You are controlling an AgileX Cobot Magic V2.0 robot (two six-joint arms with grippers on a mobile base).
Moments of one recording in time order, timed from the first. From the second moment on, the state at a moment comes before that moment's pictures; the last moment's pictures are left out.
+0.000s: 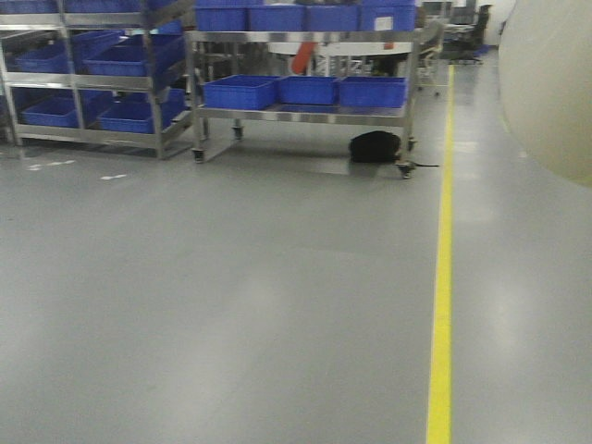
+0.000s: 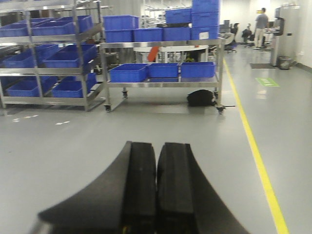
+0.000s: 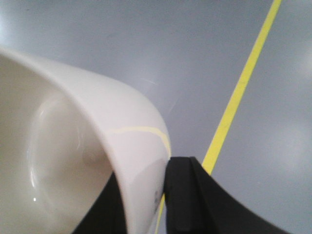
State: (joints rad) left arm -0.15 -0.01 0.01 -0.07 0.01 0.10; right arm 0.20 0.58 -0.60 0.03 0.53 0.12
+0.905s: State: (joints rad) left arm -0.15 -0.01 0.01 -0.07 0.01 0.10; right arm 0.20 0.58 -0.60 0.03 0.53 0.12
